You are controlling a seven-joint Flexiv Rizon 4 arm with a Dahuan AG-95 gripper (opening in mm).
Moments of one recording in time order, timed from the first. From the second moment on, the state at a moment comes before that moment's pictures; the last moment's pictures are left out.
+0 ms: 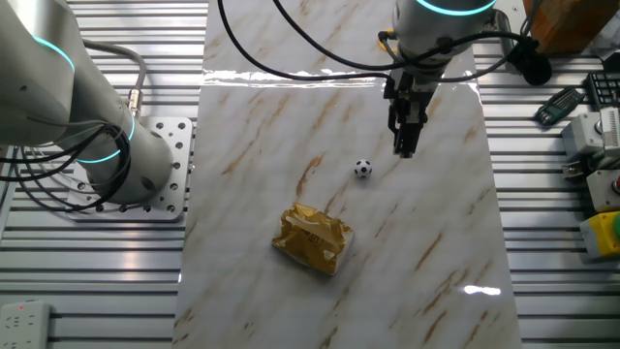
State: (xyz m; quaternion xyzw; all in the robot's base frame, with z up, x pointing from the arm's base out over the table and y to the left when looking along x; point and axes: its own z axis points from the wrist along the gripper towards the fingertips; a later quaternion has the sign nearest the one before) arm 0.500 0.000 0.170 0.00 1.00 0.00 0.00
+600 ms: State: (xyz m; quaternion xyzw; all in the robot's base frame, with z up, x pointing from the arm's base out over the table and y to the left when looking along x) arm 0.495 0.002 0.175 0.02 1.00 -0.03 0.04
